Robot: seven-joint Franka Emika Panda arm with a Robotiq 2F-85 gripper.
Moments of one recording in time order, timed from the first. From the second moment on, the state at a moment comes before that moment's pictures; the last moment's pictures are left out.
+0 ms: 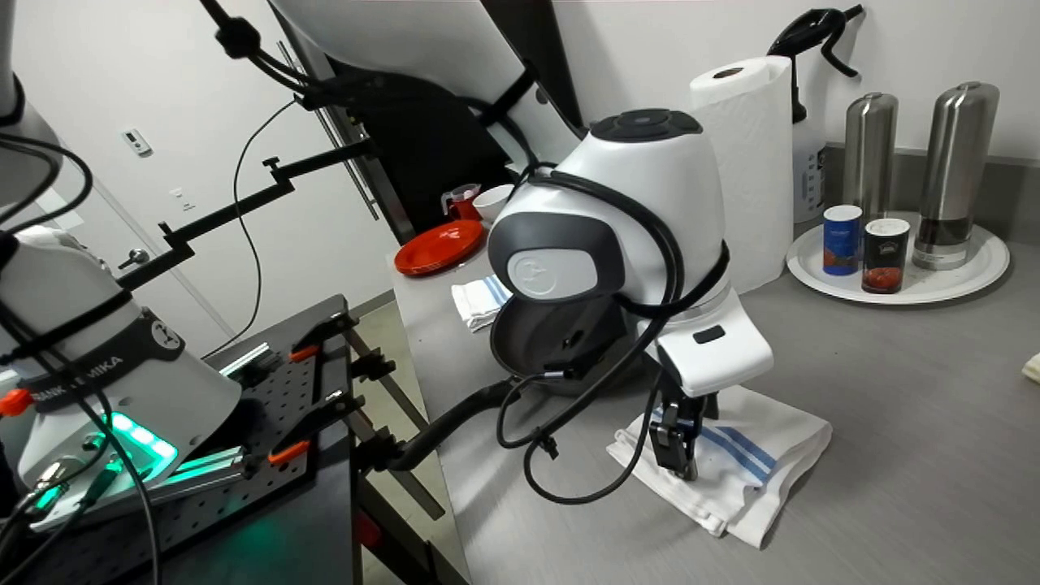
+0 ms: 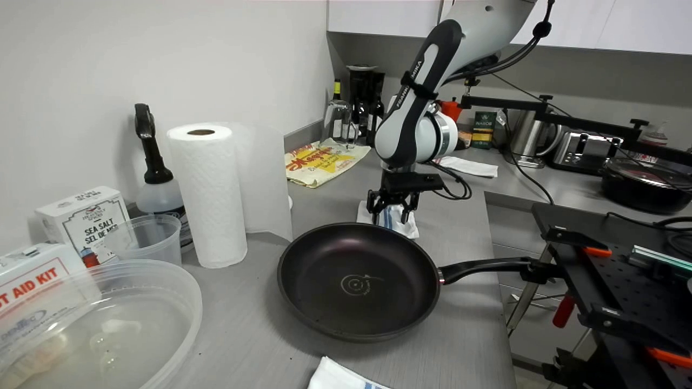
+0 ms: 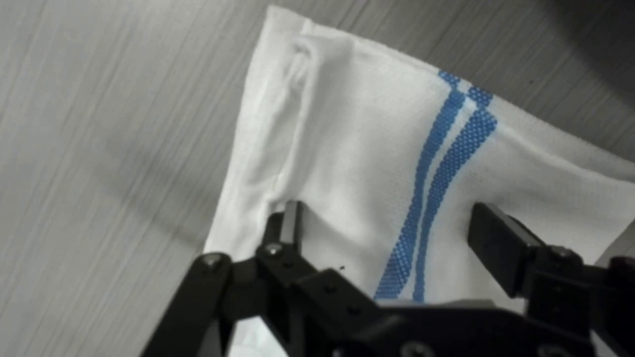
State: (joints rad) arm -0.33 0.96 -0.14 -1.87 0.29 2.82 0.32
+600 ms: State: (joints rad) arm -0.33 0.96 -0.14 -1.85 0.29 2.82 0.32
